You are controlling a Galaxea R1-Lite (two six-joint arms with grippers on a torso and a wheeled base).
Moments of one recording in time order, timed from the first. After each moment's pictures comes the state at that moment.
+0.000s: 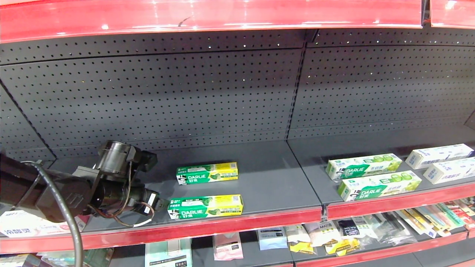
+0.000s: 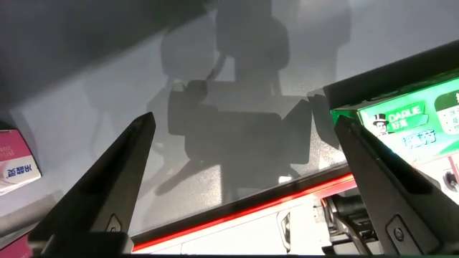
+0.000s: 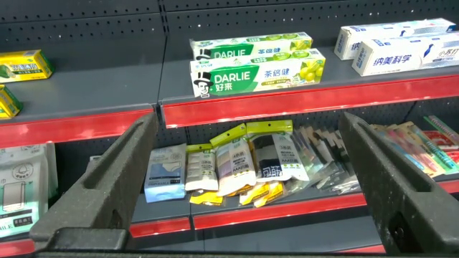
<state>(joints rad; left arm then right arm) -0.25 1.84 -0.70 -0.23 0.08 0.10 0.00 0.00 0.00 0.00 -0.04 0.00</state>
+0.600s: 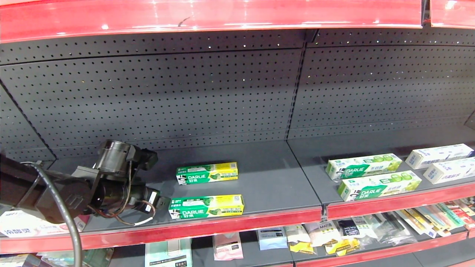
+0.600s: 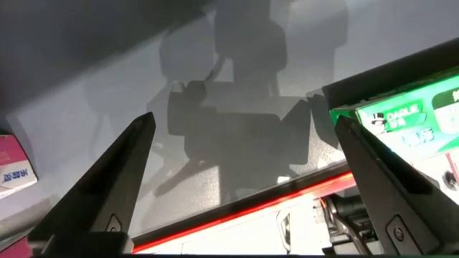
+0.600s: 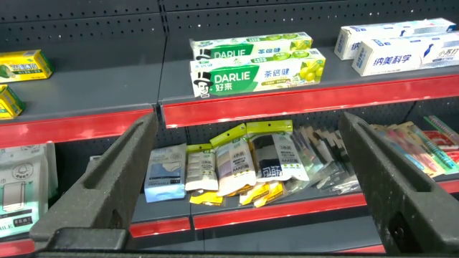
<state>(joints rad) -0.25 1.83 -0.69 -0.27 0.09 0.11 0.00 0.00 0.00 0.00 -0.04 0.00</state>
